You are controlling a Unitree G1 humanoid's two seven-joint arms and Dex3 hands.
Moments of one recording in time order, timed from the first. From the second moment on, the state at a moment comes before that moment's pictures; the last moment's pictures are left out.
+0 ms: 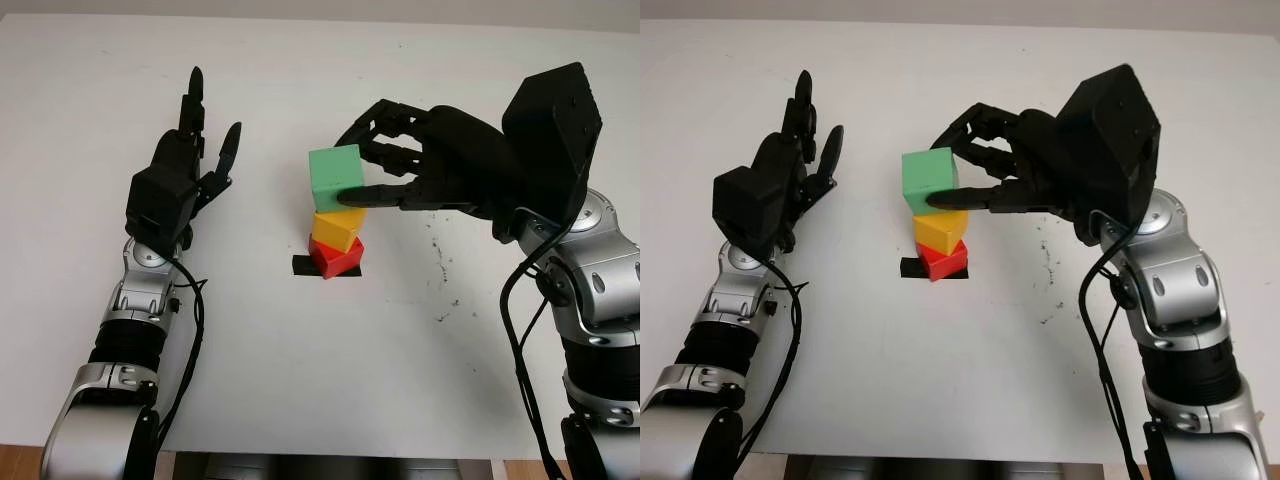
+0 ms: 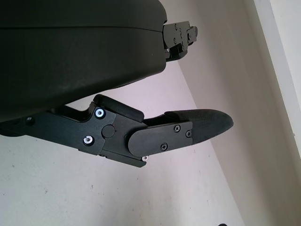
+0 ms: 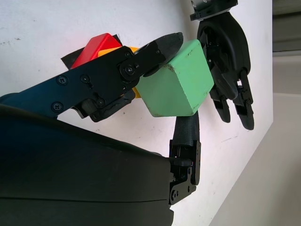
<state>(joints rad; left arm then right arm) -0.68 0.27 0.08 0.61 0.07 -0.26 -0.05 -0.63 -0.47 0.06 -0.29 0.12 0.79 0.46</state>
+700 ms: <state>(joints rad) -0.68 0.28 0.08 0.61 0.07 -0.26 -0.06 -0.62 -0.51 0.11 -0.32 0.07 0.78 0.50</state>
